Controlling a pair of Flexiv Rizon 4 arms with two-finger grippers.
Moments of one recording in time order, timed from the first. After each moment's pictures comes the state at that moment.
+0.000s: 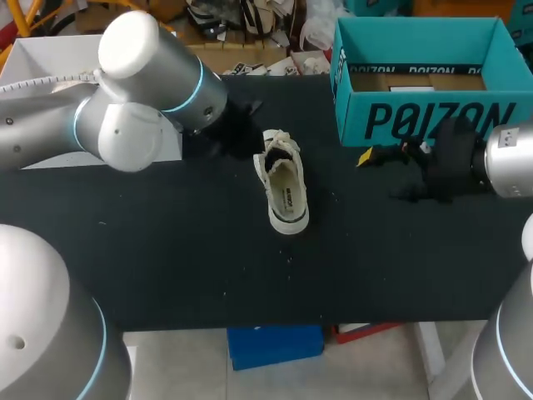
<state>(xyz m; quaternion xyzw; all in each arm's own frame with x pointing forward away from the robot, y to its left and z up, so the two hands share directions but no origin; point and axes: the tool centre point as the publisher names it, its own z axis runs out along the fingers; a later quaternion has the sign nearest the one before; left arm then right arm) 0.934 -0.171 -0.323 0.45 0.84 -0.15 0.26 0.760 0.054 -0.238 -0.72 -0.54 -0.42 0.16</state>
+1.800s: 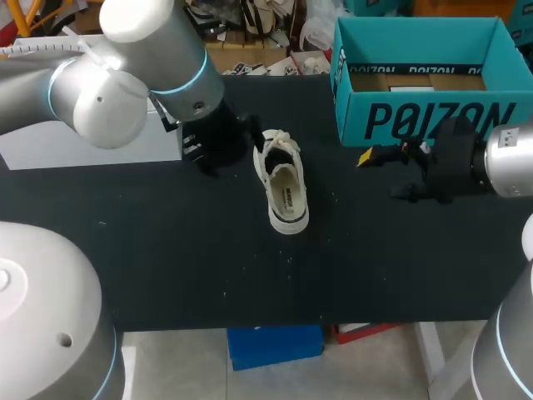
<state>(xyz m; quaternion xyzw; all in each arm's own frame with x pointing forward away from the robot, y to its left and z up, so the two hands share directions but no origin) 0.878 -0.127 -0.298 0.54 0.82 -0.07 0.17 0.760 0.054 -0.238 -0.72 -0.54 -0.42 0.16</state>
